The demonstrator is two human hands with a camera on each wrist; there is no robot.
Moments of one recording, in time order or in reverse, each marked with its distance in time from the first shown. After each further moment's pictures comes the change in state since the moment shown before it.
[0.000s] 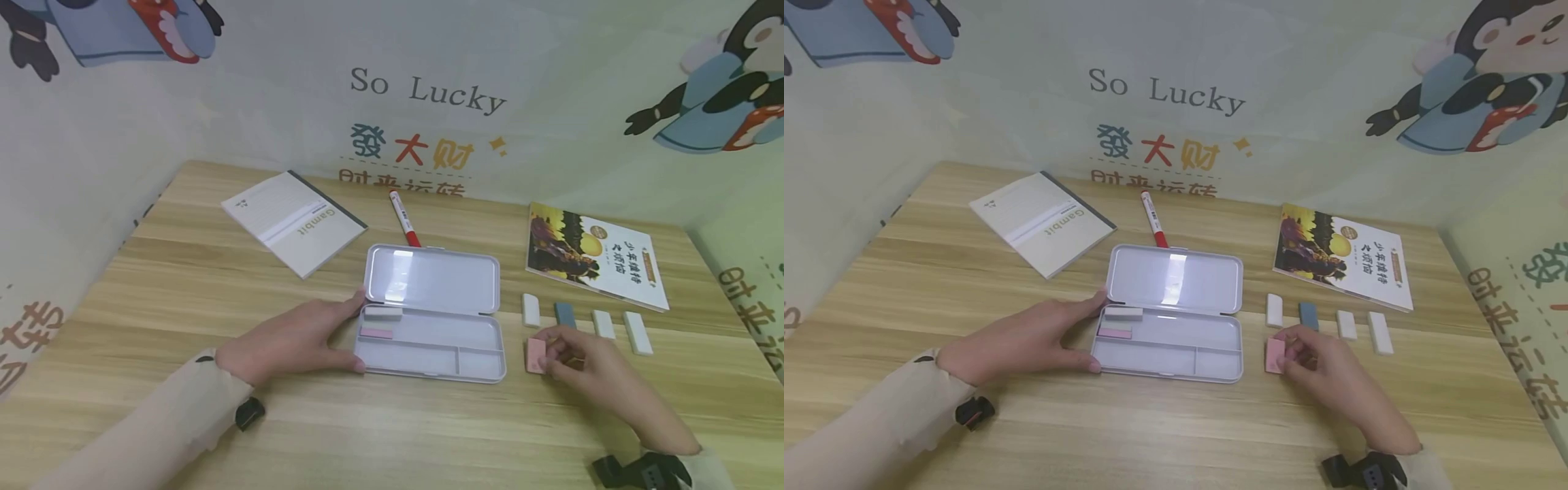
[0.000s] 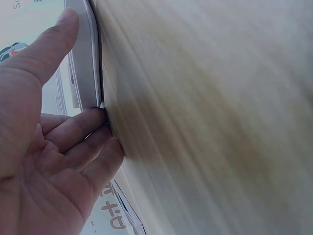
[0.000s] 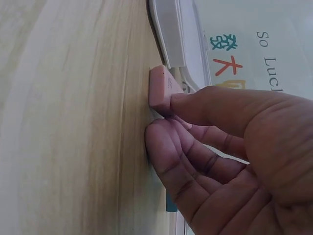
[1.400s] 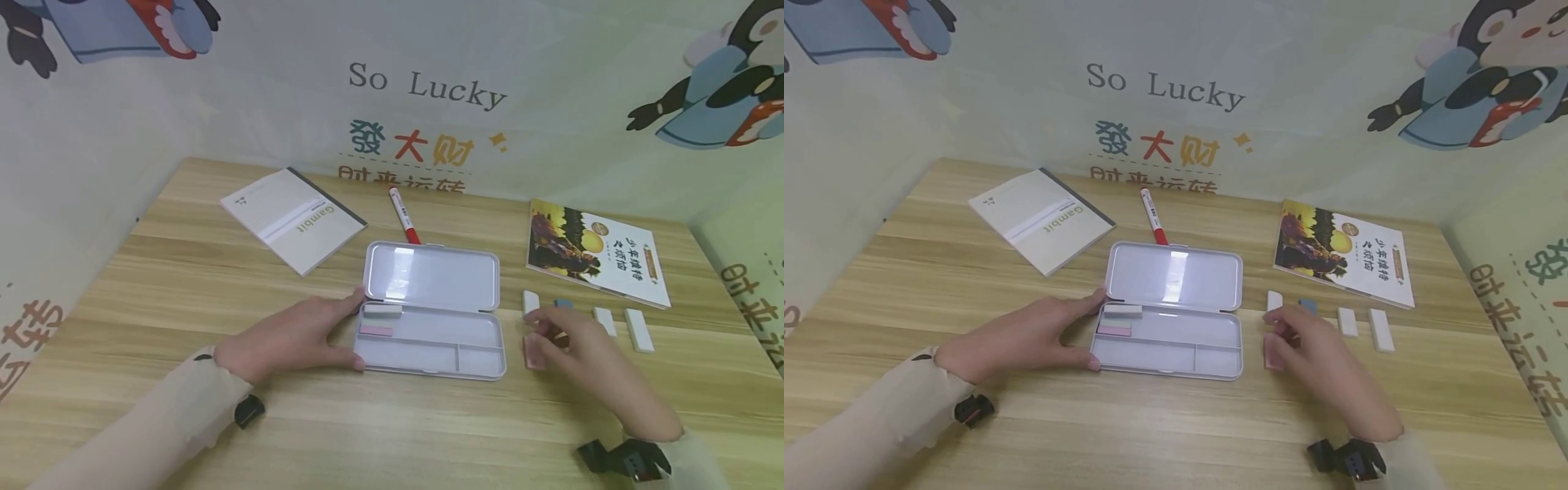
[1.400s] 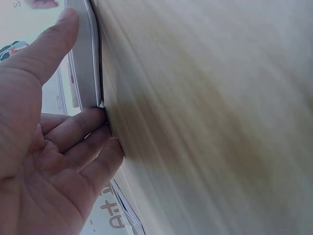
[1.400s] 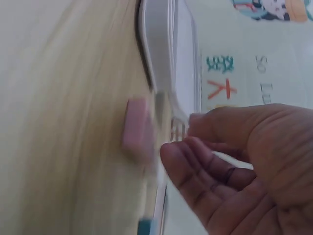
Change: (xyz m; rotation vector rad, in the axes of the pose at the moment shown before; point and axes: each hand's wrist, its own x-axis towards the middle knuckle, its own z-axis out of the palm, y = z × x) left_hand 0.001 0.000 -0.001 0.004 0.000 0.006; right_hand 0.021 -0.028 -0.002 -0.085 0.016 0.022
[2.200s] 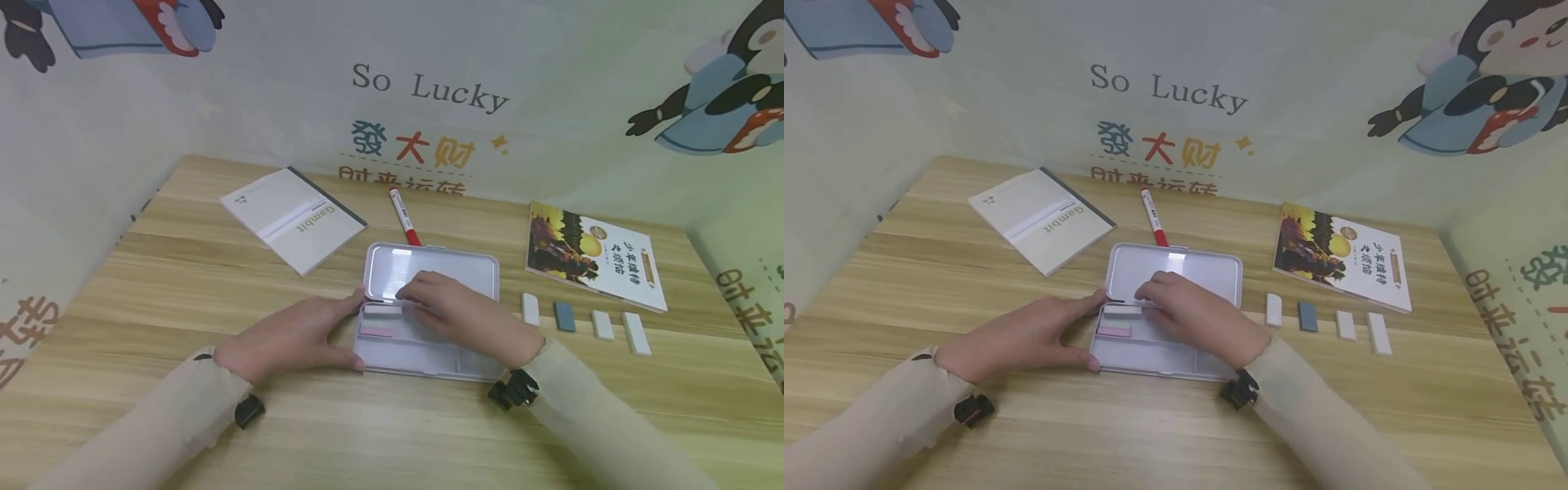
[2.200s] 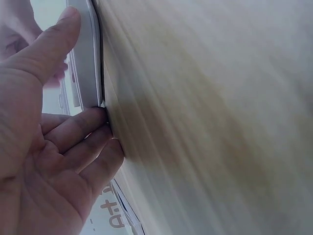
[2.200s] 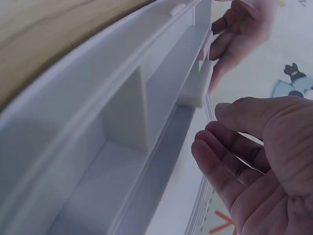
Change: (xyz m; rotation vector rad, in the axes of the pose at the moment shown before) left_hand 0.001 0.003 0.000 0.000 0.009 -0.014; right_hand 0.101 -0.096 0.046 -0.096 -0.312 -0.370
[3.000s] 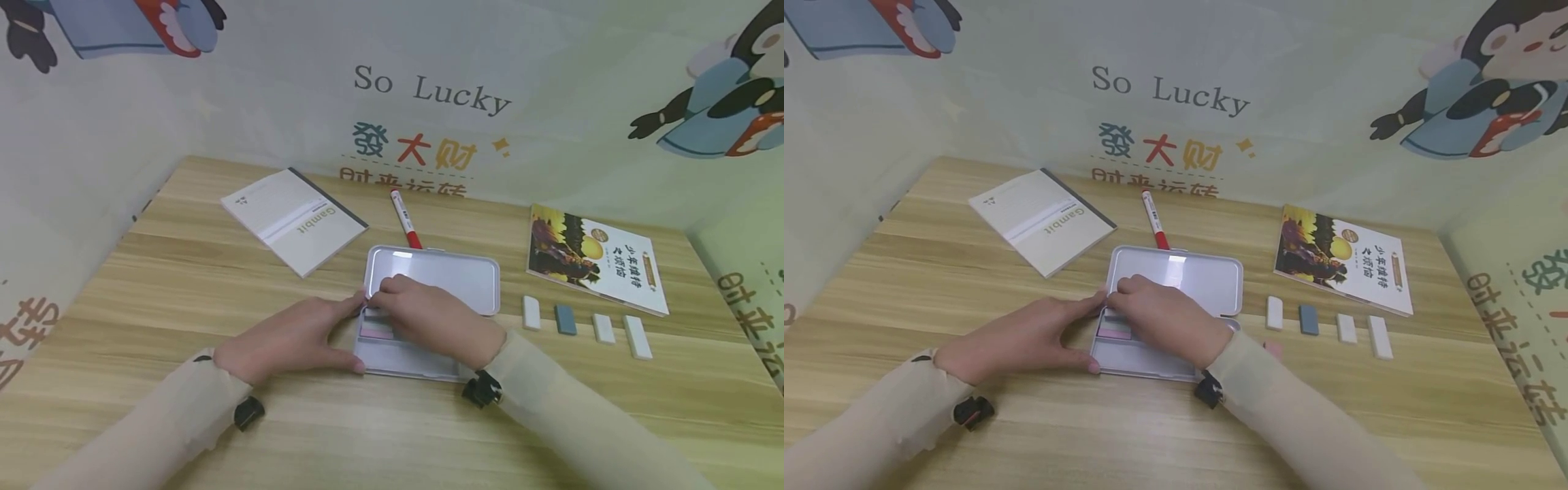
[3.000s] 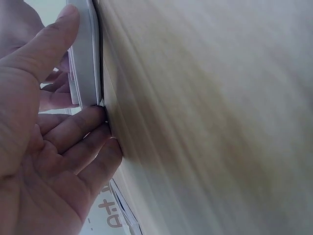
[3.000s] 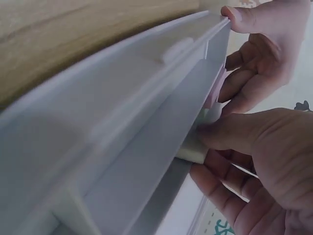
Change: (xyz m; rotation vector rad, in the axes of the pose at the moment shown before) left_hand 0.002 -0.006 0.001 0.003 0.022 0.030; right_hand 0.033 -0.025 0.013 -0.242 -0.074 -0.045
